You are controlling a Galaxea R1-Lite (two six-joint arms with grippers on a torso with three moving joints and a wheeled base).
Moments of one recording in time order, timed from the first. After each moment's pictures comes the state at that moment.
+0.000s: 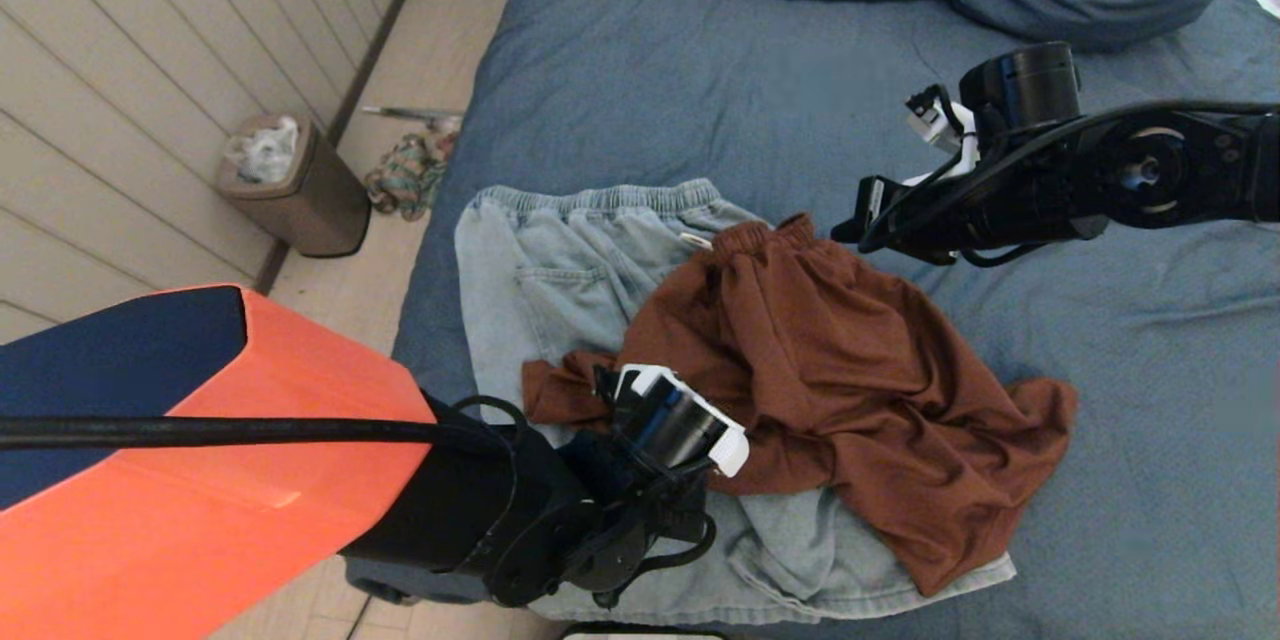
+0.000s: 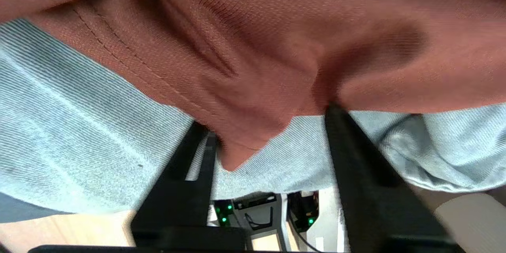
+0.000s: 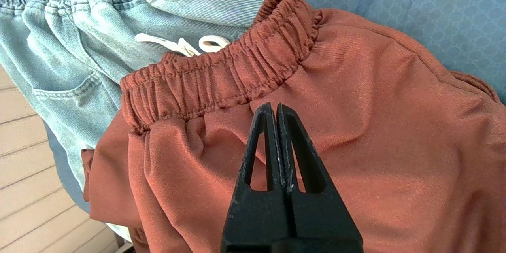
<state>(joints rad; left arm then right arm) -0.97 2.11 -1.16 -0.14 0.41 -0.54 0.22 1.88 -1.62 0.22 0.19 0.35</state>
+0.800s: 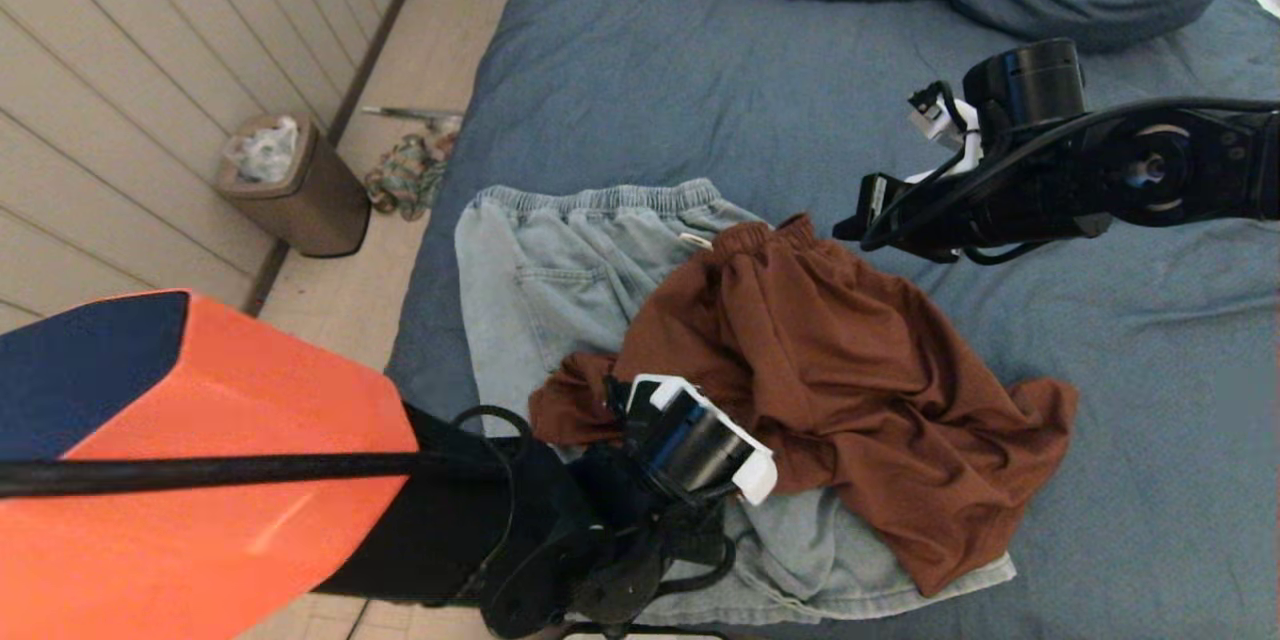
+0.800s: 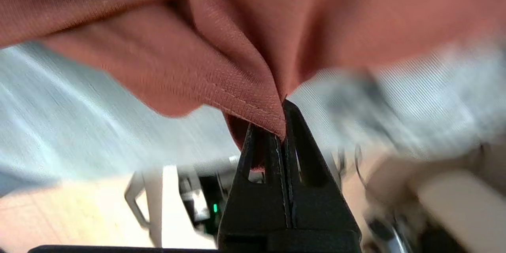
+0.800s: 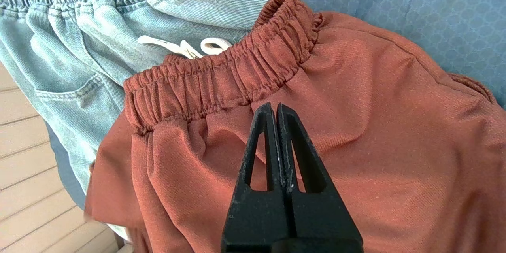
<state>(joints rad) -1.04 2.06 -1.15 -0.09 0.41 -0.59 0.22 1.87 -1.62 0.22 0.19 0.35</state>
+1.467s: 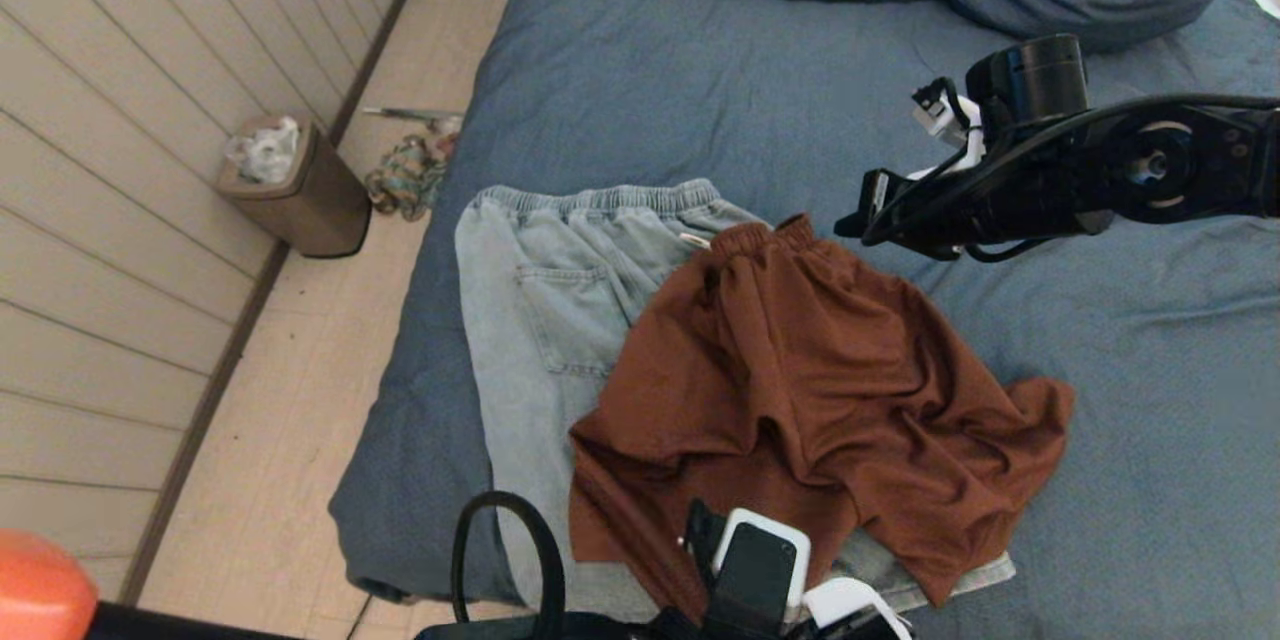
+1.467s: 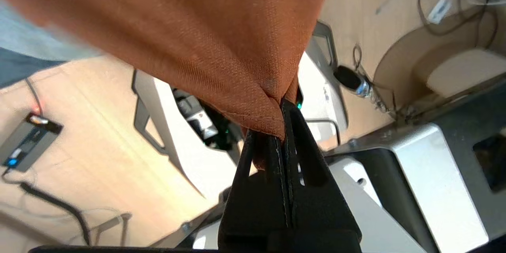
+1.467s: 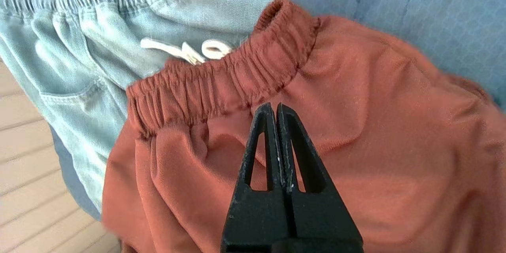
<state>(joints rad) -1.39 1.93 -1.23 0.35 0.41 -0.73 0.22 1.87 -1.63 0.23 0.19 0.36</state>
